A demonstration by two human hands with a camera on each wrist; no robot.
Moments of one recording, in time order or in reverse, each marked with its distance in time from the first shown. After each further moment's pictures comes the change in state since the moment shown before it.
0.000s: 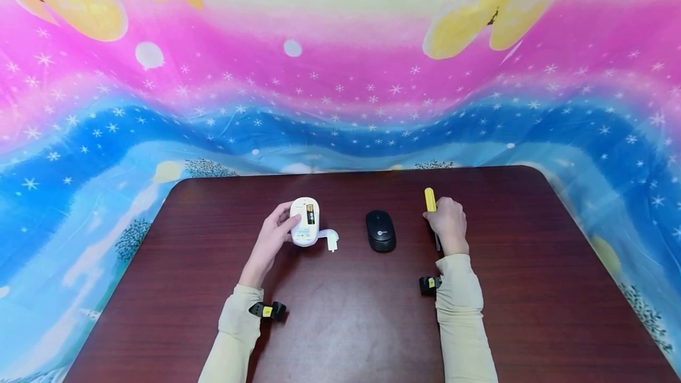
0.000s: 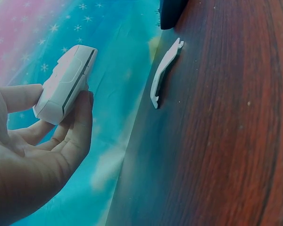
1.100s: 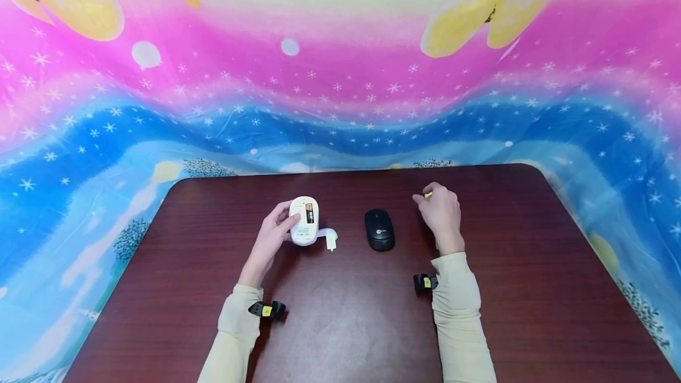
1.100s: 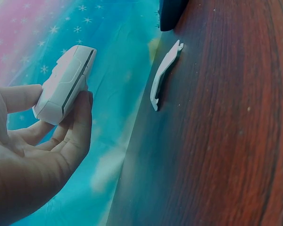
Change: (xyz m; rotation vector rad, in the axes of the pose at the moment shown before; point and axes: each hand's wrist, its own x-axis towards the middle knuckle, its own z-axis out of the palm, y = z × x) left_hand 0.000 0.000 0.001 0.014 0.005 -0.003; right_hand -0.014 -0.035 -0.015 0.077 0.116 -0.132
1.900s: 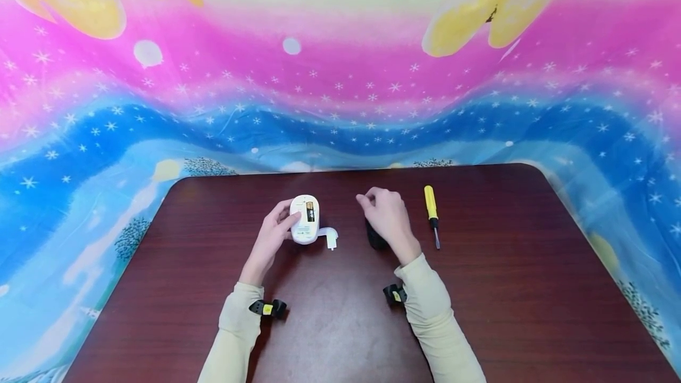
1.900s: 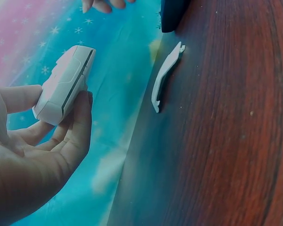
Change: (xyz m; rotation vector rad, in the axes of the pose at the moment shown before) left_hand 0.002 0.000 0.000 -0.020 -0.007 -0.011; right_hand -0.021 -0.079 0.049 0.077 -0.084 -0.245
